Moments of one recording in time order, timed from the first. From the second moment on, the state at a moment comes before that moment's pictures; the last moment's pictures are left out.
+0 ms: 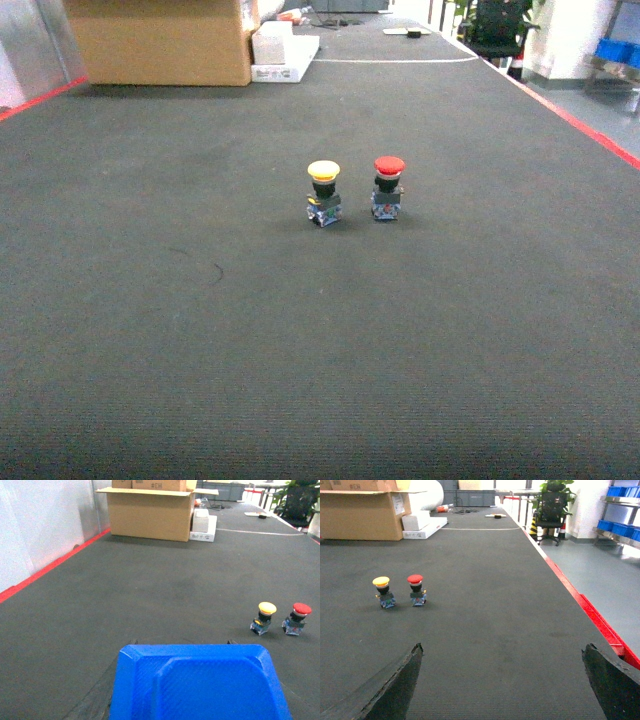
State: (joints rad) left arm -0.66 0.56 0.29 0.20 -0.82 -0.08; right arm 0.00 0.01 0.01 -0.01 0.00 0.00
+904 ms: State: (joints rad) left arm -0.68 0.57 0.29 0.17 -0.81 -0.08; right arm 0.00 0.01 0.01 0.00 0.00 0.00
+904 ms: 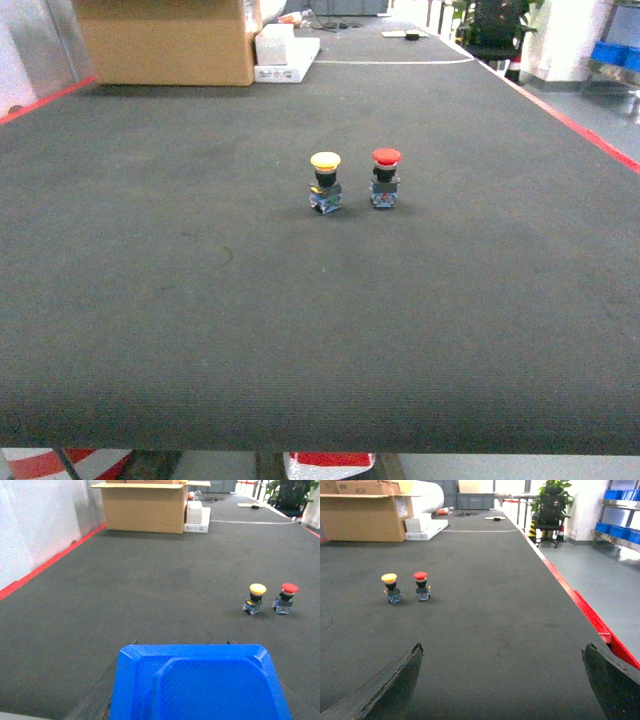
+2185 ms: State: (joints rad) left arm -0.68 0.57 0.29 0.17 -0.81 -0.08; right arm 0.00 0.01 0.01 -0.01 0.00 0.00
